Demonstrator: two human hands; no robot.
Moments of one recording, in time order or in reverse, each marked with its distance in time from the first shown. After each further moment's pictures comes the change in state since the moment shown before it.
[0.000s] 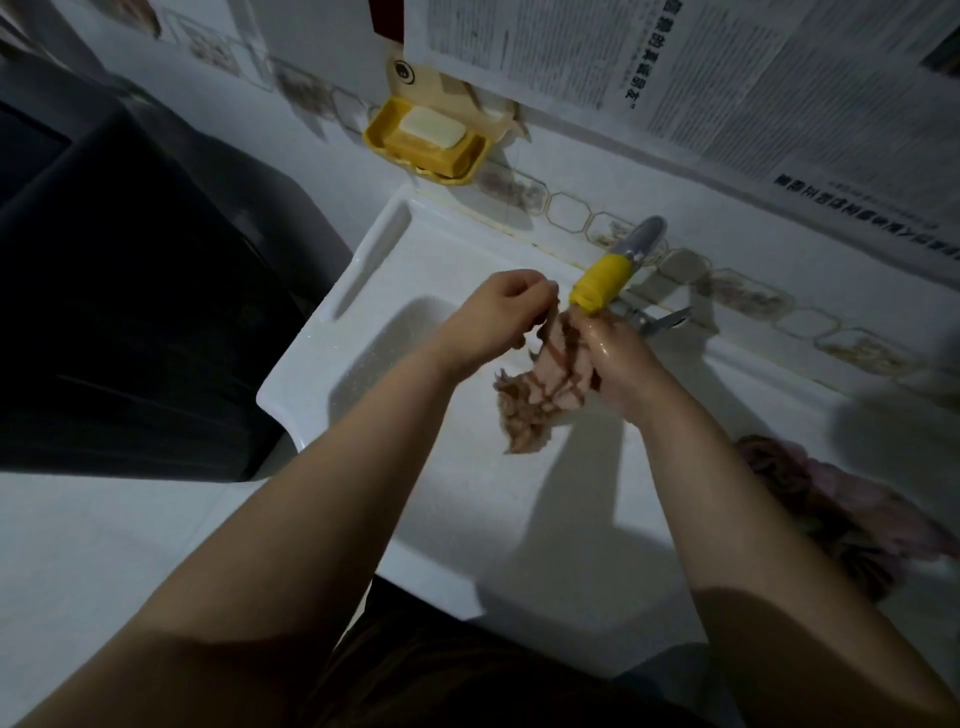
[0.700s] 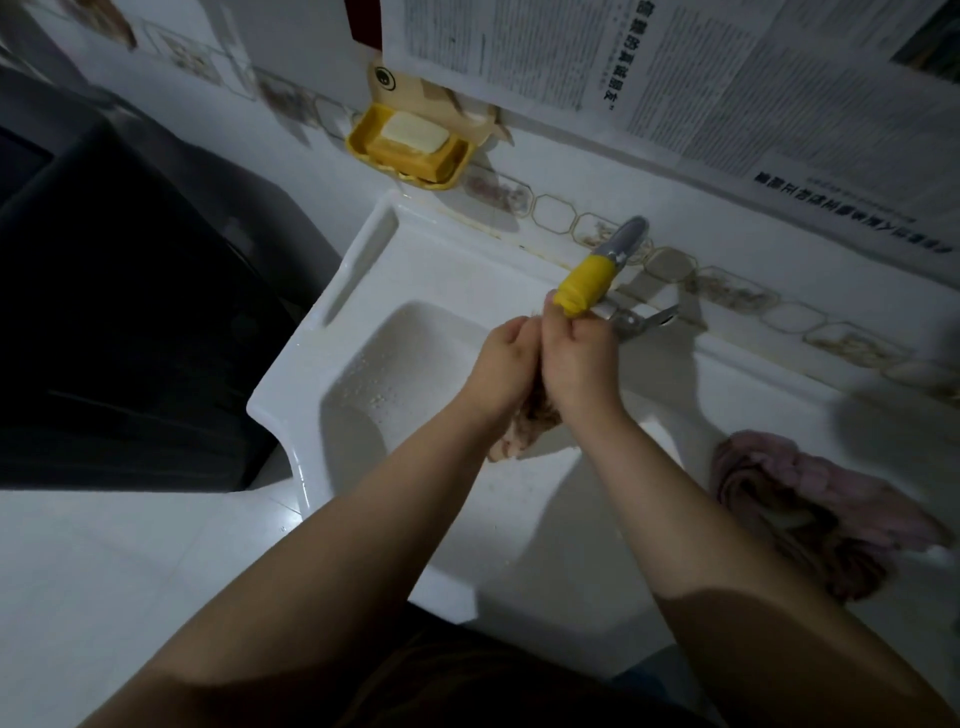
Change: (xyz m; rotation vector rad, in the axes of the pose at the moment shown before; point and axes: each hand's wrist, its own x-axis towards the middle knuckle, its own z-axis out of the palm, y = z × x) left_hand -0.023 -0.019 0.046 -0.222 0.190 -0.094; right_hand -0.008 -0.001 0.033 -0.112 0.473 -0.194
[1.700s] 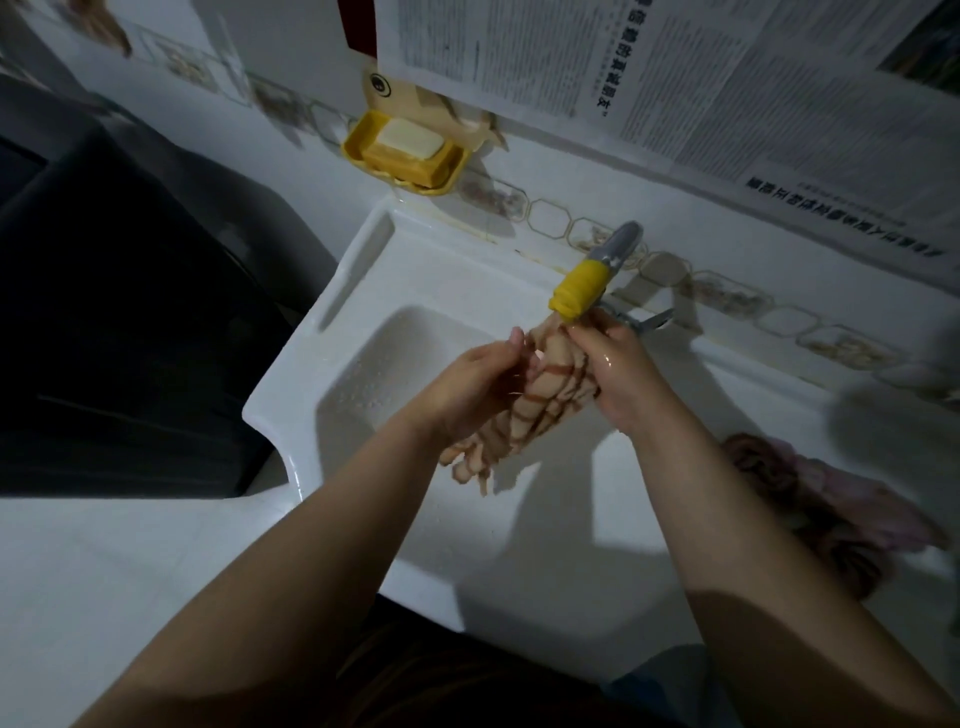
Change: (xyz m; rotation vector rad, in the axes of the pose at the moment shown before) left_hand 0.017 -0.033 -0.035 -0.251 -0.332 -0.265; right_hand 0.021 0.020 -0.032 0.445 -0.399 0.161
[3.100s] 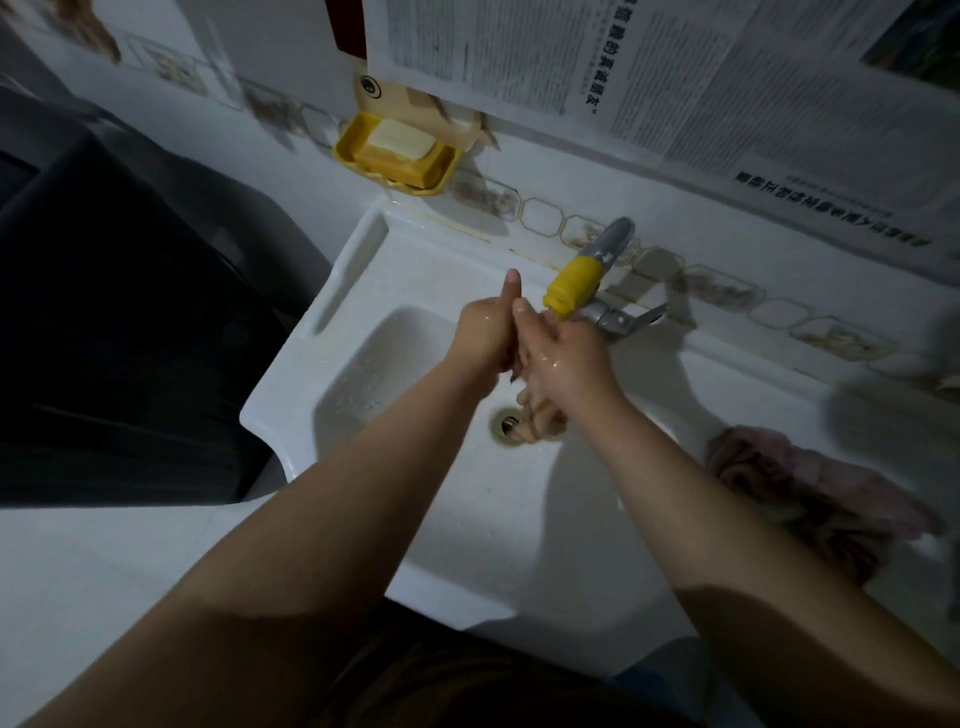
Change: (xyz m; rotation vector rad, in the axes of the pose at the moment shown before) left_hand 0.025 0.038 0.029 0.270 0.435 0.125; right_hand -0.009 -0.002 0.036 -0.493 0.180 -0.085
